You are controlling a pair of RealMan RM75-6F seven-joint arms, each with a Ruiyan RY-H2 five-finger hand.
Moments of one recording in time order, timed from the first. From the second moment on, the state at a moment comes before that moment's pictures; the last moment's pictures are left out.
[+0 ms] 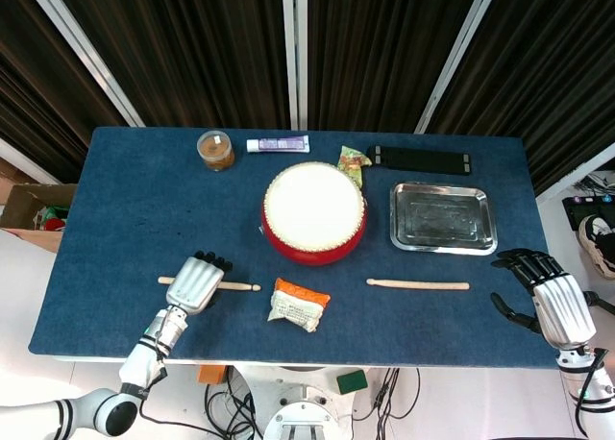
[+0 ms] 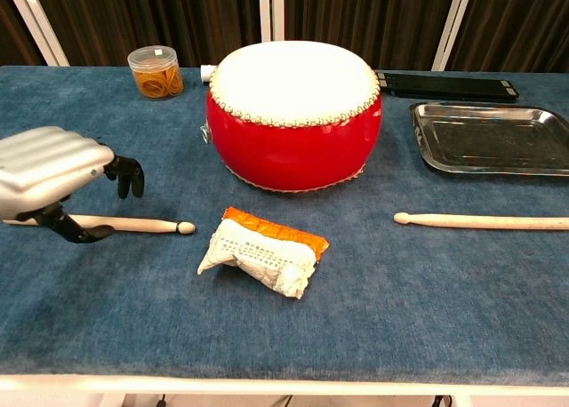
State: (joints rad) left arm -0.46 -1.56 -0.08 -1.62 1.27 1.07 0.73; right arm 0.15 -1.20 0.02 -1.42 -1.74 1.67 0.22
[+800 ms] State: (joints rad) left arm -0.48 -1.63 -0.06 -1.53 1.21 1.09 0.67; right arm 0.14 -1.21 0.02 -1.40 -1.71 1.66 0.26
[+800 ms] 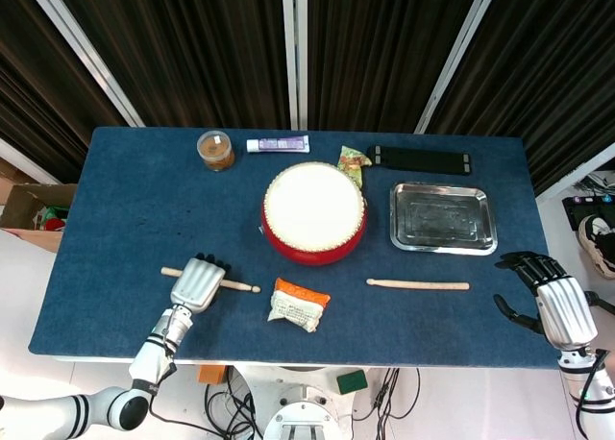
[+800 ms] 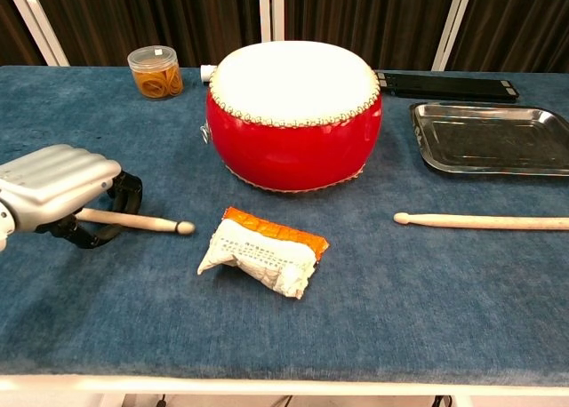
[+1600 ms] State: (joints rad) left arm -0.31 -1.69 -0.13 -1.29 1.38 1.33 -0.91; right arm 0.12 -1.19 0.03 -1.46 -1.73 1.68 0.22
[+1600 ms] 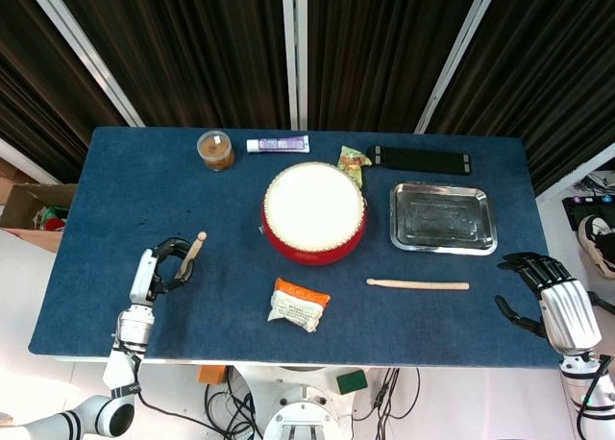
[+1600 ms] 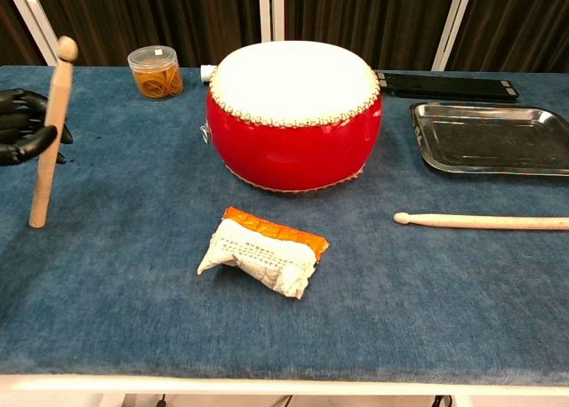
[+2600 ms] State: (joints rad) left arm -0.28 -1.64 -0.18 -1.33 1.39 1.20 -1.47; right arm 0.10 -1.19 0.04 -1.47 -1.72 1.70 0.22
